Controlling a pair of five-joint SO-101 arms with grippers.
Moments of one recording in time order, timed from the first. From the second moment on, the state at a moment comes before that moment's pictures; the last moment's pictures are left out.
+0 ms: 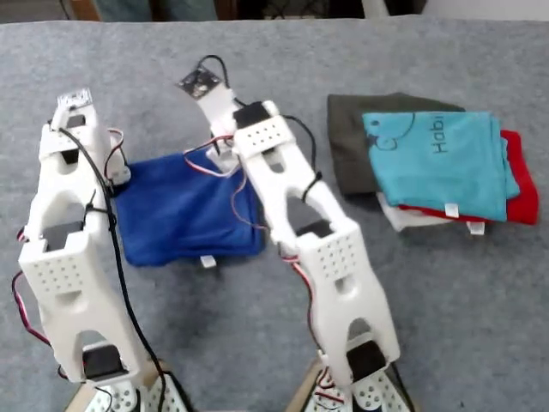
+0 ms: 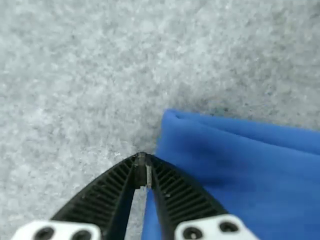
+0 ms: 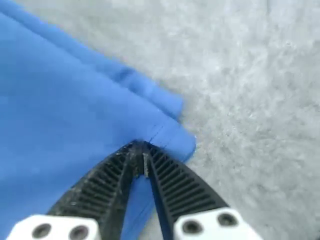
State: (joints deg) left arm -18.4 35.6 -12.5 69.0 9.1; right arm -25.4 50.2 -38.5 68.8 16.9
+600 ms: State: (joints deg) left arm -18.6 33.1 -17.9 75.8 3.8; right arm -26.8 34.9 -38.5 75.1 17.0
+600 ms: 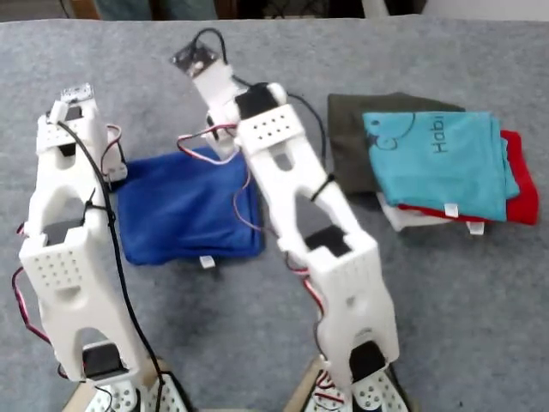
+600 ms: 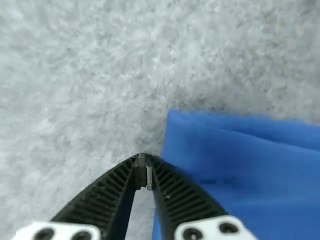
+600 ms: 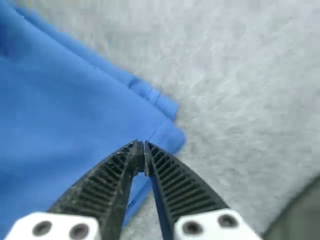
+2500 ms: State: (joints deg) left arm -24.7 7.1 -2.1 87.1 1.3; right arm -29.5 11.8 -6.3 88.6 -9.0
